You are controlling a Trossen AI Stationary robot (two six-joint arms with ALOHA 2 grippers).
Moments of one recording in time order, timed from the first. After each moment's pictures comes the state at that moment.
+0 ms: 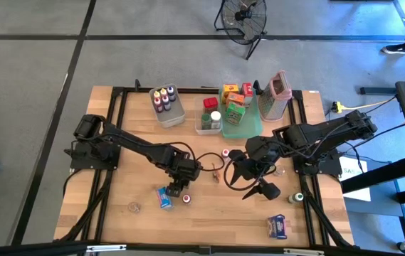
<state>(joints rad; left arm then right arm) -0.23 1.78 1.26 -0.78 0.05 -0.09 0.33 1.42 1.43 -0.73 -0.42 -0.05</state>
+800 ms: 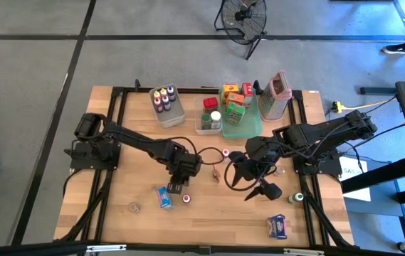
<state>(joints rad) -0.18 1.78 1.26 -0.80 0.14 -0.14 0.33 1.42 1.43 -0.74 -0.46 -0.03</state>
